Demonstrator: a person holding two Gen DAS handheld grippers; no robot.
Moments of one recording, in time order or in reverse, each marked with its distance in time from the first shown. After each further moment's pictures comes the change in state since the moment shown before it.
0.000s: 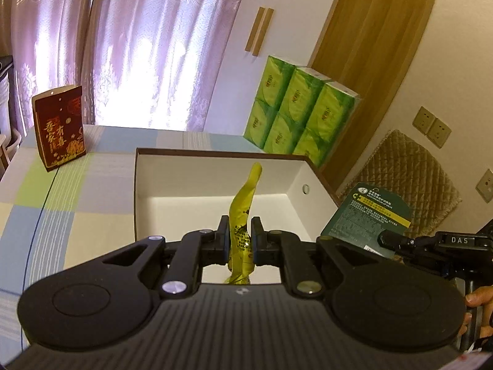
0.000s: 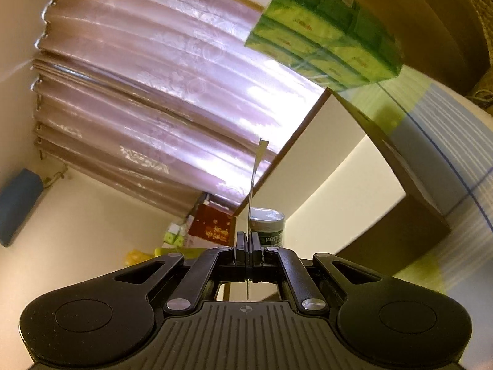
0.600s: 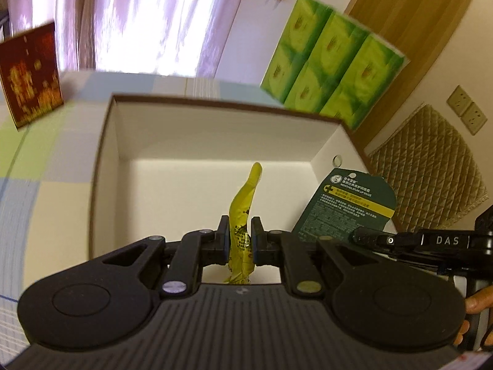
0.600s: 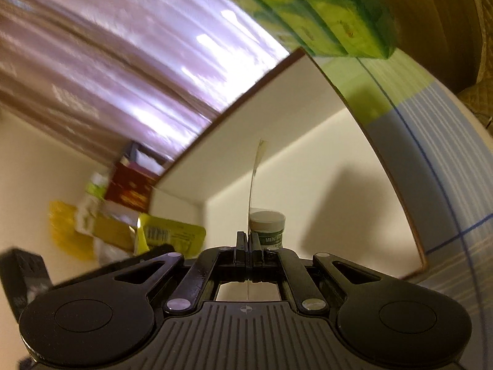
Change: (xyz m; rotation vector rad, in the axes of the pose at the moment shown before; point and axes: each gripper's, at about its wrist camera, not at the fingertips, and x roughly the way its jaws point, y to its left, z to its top) left arm 0.117 0.011 -0.003 -0.085 0.222 0.027; right arm 0.092 -0.017 0.021 -0.136 0.212 -0.317
